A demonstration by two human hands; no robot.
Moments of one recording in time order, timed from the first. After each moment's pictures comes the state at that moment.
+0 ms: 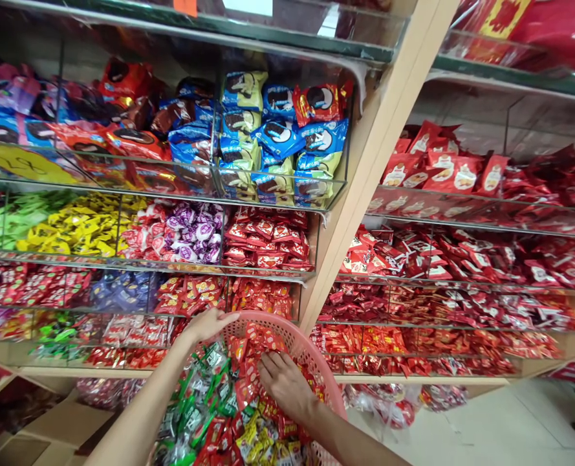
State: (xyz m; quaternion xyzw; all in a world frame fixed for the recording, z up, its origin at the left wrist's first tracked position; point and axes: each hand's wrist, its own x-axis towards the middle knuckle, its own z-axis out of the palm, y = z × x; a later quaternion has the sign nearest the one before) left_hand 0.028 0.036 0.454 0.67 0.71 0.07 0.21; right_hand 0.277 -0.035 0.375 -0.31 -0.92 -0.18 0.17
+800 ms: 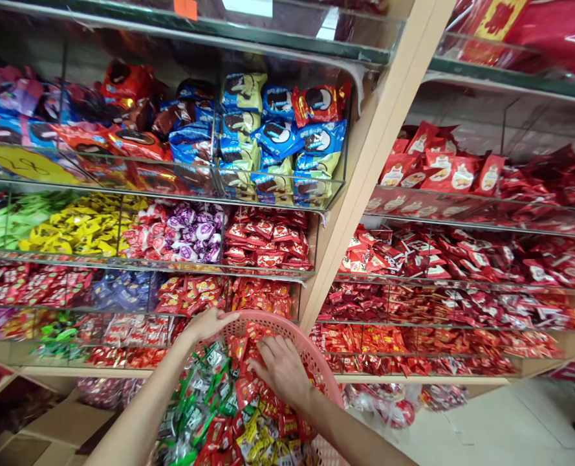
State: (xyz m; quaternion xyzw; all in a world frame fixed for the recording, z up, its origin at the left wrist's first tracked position) left_hand 0.027 0.036 0.452 0.68 0.70 0.08 0.22; right_hand 0.265 -0.033 0.429 -0.39 -0.89 -0.06 0.24
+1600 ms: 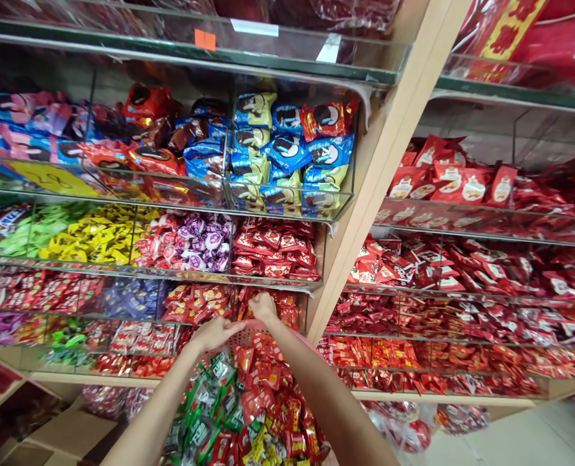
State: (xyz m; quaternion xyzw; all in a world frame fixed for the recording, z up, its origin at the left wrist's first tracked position) left_hand 0.024 0.040 0.442 0.67 0.70 0.09 0.21; right_hand 0.172 0.119 0.444 -0.63 -0.70 0.24 0.22
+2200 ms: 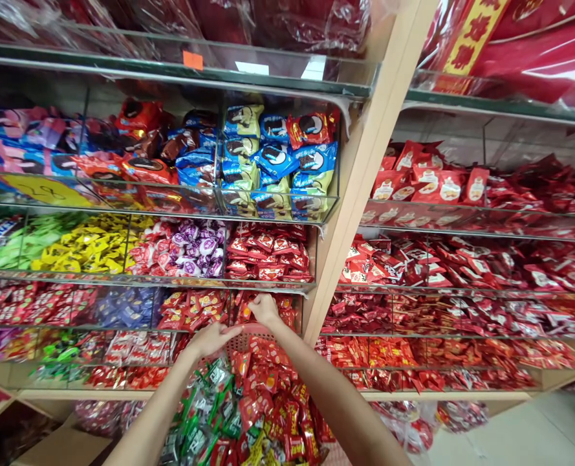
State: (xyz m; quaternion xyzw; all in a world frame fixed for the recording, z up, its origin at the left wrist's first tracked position) left_hand 0.024 0.038 0.445 0.68 0.70 0.10 0.22; right_hand 0.191 0.116 0.450 -0.56 -0.67 0.32 0.36
